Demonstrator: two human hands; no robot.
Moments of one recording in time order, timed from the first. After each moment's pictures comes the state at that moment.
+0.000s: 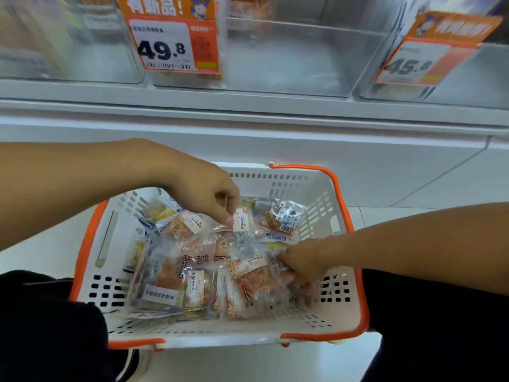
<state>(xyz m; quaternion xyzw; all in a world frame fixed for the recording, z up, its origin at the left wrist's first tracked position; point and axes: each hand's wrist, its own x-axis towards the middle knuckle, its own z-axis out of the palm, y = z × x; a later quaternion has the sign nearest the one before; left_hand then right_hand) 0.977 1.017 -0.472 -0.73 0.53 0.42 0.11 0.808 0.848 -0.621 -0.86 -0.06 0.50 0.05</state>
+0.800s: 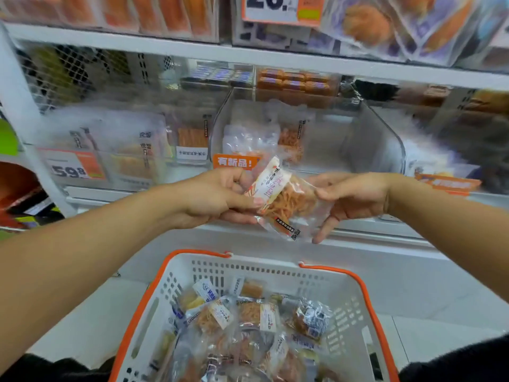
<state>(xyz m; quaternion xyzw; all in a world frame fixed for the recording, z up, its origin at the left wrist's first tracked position) 1.027 1.048 -0.381 -0.65 0.24 0.42 -0.59 0.937 0.793 -0.375 -0.69 -0.01 0.30 0.66</state>
